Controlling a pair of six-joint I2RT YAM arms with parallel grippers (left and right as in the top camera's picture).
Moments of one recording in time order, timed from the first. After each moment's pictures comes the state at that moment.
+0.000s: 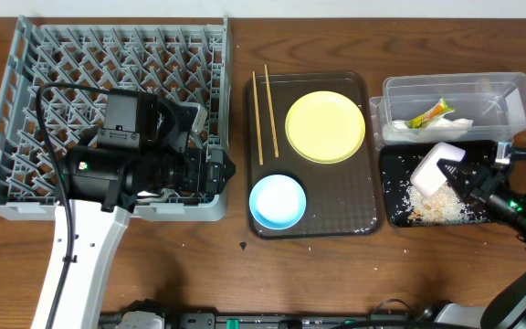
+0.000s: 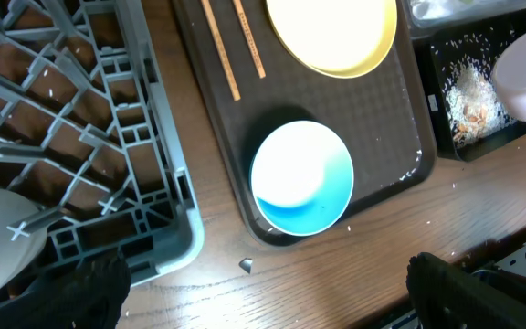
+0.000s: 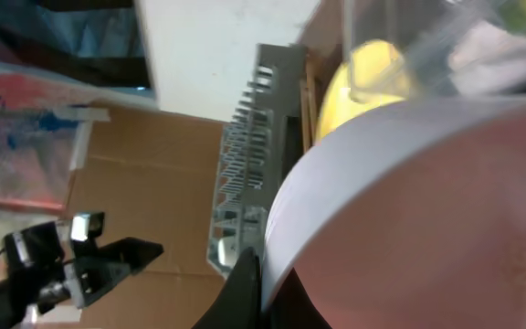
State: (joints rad) left arm -0.15 1.24 1.31 -1.18 0.41 -0.04; right arm -0.69 1.54 0.79 -0.70 -1.40 -0.06
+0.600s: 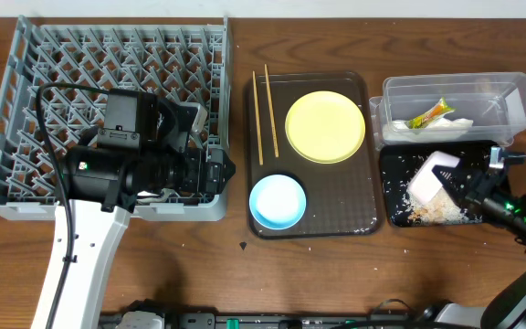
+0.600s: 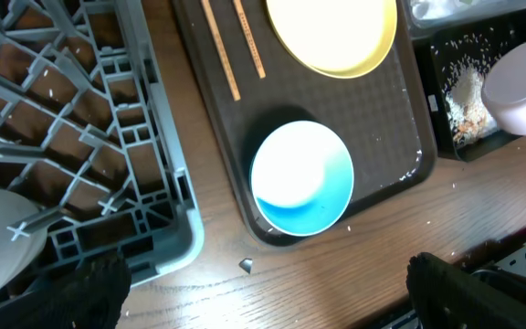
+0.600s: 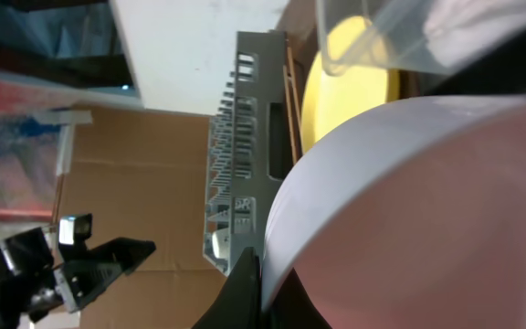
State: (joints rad) left arm -0.15 1.24 1.31 -1.18 0.41 -0.04; right arm -0.69 1.54 0.79 -0.78 -1.35 -0.09
